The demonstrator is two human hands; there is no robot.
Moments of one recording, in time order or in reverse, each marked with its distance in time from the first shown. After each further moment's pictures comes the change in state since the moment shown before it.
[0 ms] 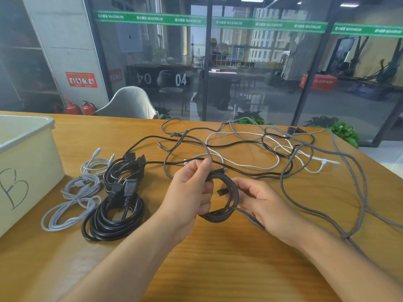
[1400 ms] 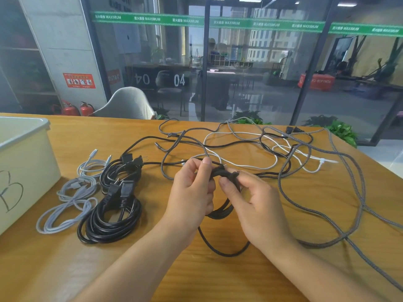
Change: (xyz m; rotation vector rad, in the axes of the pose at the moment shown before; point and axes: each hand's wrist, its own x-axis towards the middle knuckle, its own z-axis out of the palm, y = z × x) left_hand -0.006 -0.002 0.016 0.062 0.087 0.103; right_hand -0.004 -0.006 0.031 -0.338 0.498 -0.267
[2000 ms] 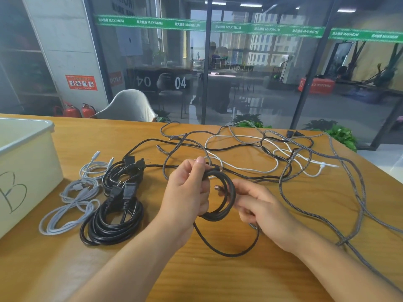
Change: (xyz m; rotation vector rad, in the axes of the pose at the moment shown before) left_hand 0.002 0.008 -0.010 -0.097 0.008 -0.027; right_hand 0.015 0.017 -0.022 0.356 -0.468 0.273
